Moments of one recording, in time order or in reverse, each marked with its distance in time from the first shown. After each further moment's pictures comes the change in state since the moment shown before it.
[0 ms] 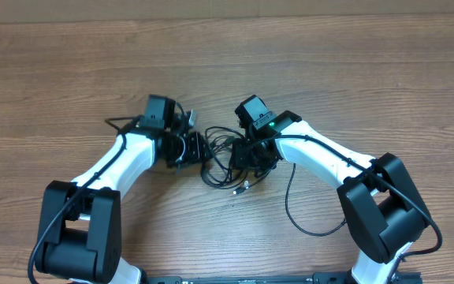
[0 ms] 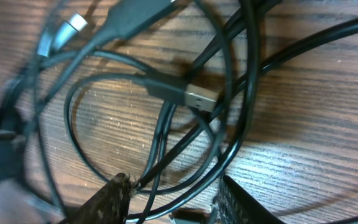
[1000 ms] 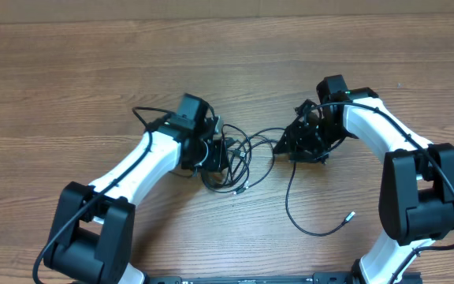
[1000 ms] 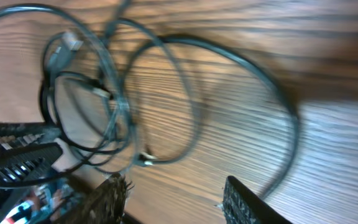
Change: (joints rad) left arm -0.194 0.000 0.082 -0.161 -0.218 0.035; right arm -0.448 0.000 0.000 -0.251 -0.326 -0.355
